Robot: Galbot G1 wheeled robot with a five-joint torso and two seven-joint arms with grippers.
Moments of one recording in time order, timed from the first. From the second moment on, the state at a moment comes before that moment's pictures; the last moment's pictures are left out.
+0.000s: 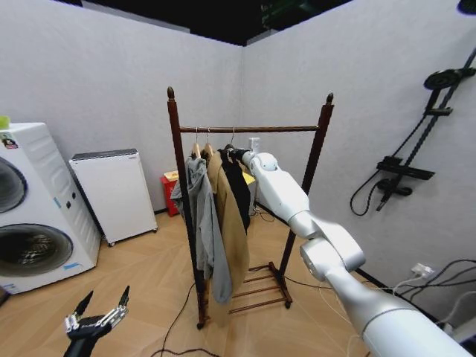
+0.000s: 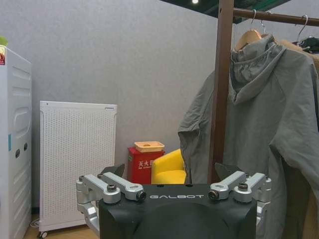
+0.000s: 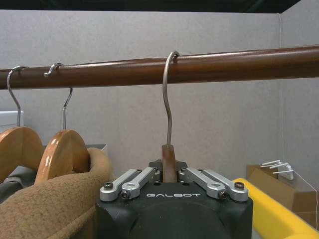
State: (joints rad) left arm 1.83 -1.30 -0.87 -2.29 -0.49 -0.05 0.04; right arm 0.30 1.43 0.03 0.72 0.57 -0.33 -0.18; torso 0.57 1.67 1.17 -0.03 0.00
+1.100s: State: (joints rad) left arm 1.83 -1.30 -0.87 -2.29 -0.49 -0.05 0.04; right arm -0.55 0.89 0.48 1.83 0.71 -0.34 0.03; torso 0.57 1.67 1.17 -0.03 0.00
